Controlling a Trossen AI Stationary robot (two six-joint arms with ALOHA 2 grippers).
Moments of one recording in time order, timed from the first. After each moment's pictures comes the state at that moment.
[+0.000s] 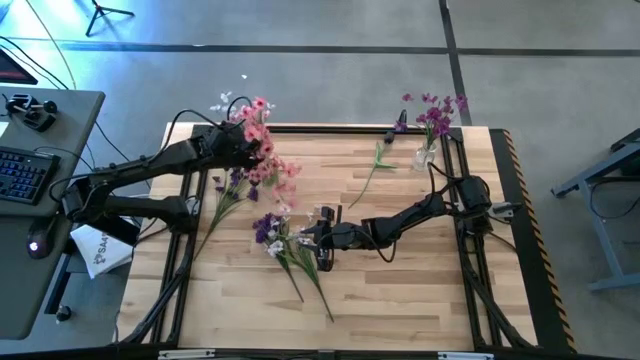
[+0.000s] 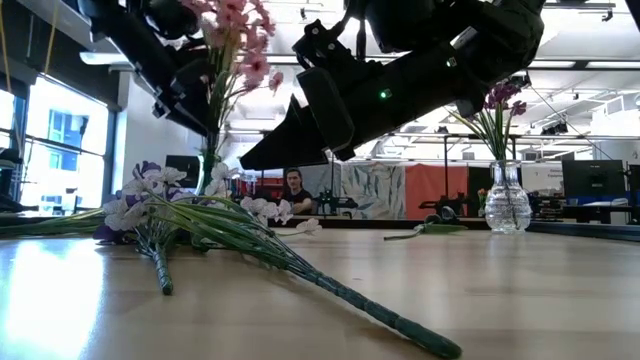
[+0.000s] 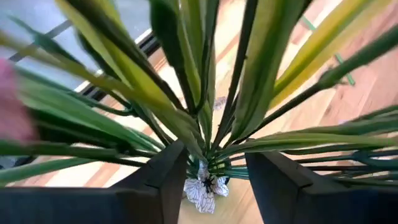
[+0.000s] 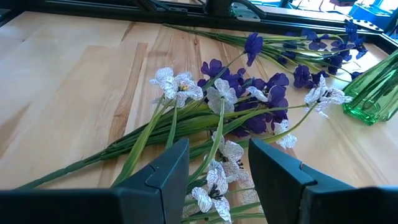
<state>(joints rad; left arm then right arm) 0.54 1.05 0.77 -0.50 -0.09 -0.08 0.21 2.01 1.03 0.56 0.28 0.00</state>
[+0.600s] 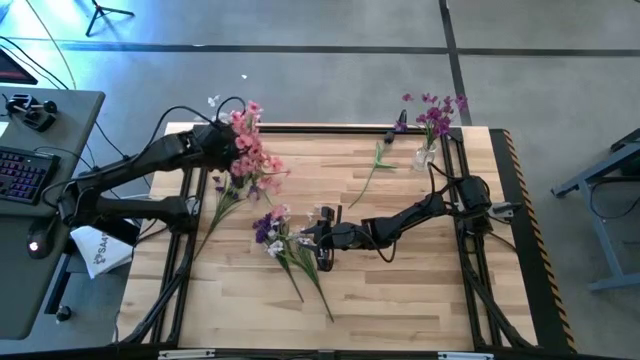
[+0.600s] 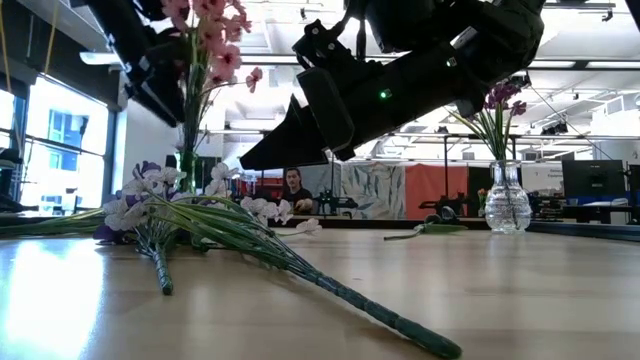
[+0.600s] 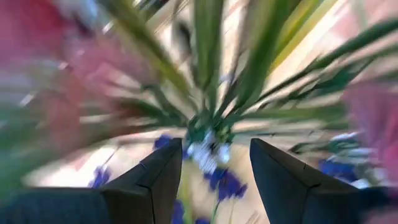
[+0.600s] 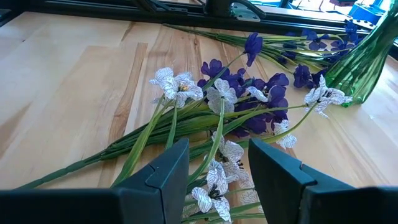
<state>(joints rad) 0.53 0.99 0.90 -0.89 -0.14 -0.14 0.21 2.01 1.03 0.57 0.28 0.00</state>
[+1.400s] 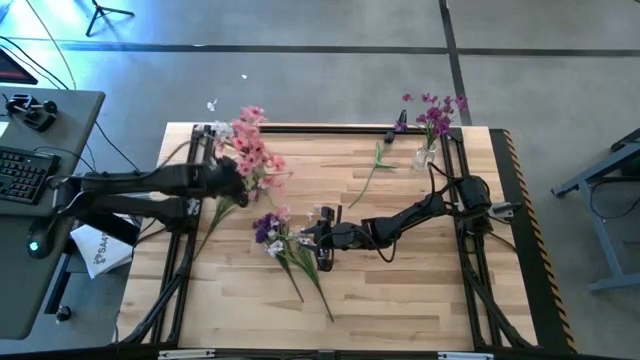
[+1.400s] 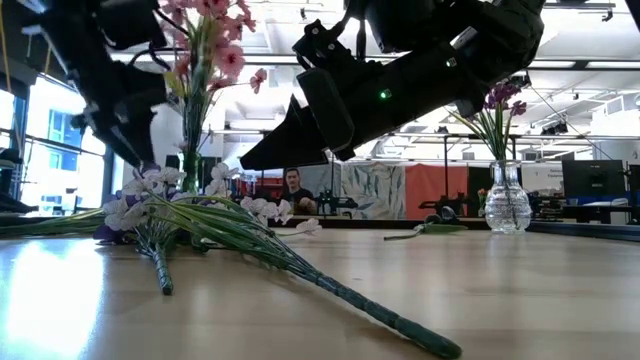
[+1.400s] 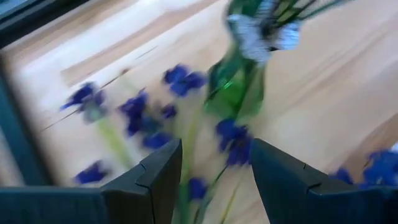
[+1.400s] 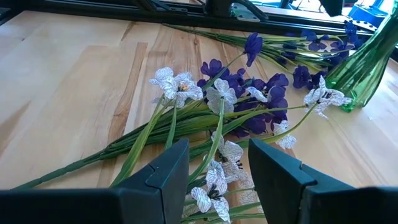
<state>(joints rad) 0.22 0.88 0.58 -0.79 -0.44 -0.63 0.21 2.01 1.03 0.56 0.28 -0.01</state>
